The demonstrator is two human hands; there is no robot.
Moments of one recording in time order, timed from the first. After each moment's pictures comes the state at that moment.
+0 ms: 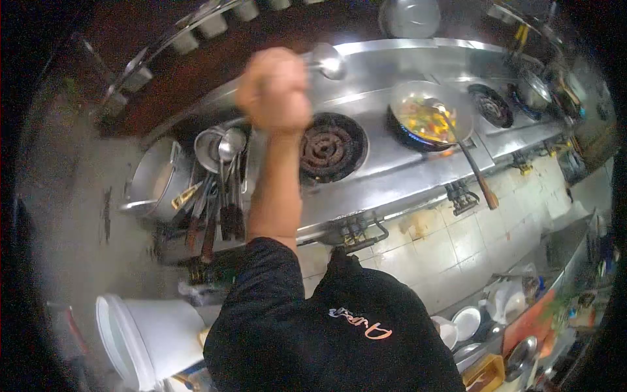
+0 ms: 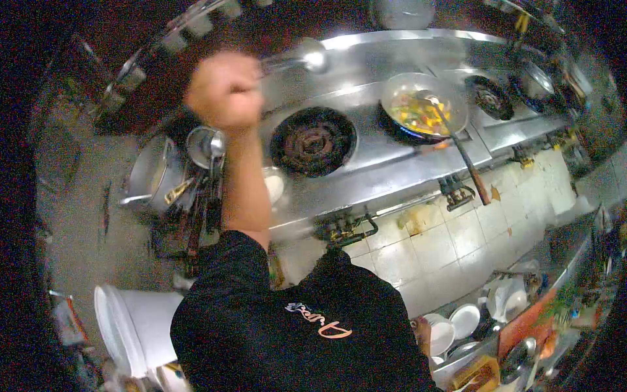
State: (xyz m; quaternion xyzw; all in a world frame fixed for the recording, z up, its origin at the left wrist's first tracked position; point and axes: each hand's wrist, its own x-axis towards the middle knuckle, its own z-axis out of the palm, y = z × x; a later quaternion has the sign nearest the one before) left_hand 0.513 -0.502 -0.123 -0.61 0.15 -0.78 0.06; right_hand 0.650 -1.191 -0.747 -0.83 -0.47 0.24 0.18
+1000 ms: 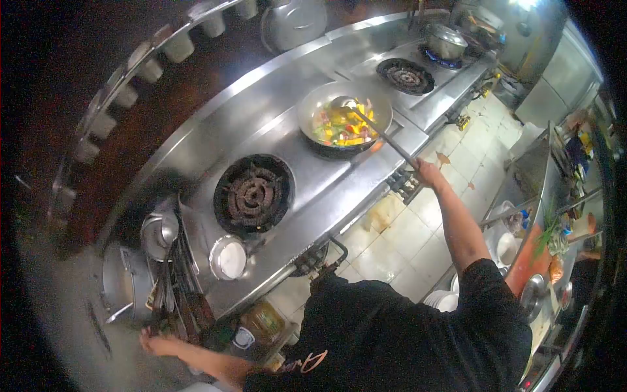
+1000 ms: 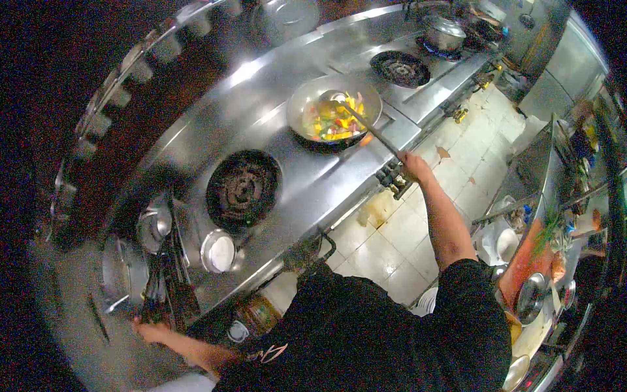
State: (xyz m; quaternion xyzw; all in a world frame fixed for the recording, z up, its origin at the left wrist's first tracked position) left_hand 0.159 -0.528 -0.290 -0.26 -0.62 -0.72 -0.14; right_hand 0.954 -0.782 -0.434 -0.89 -0.45 0.06 0.12
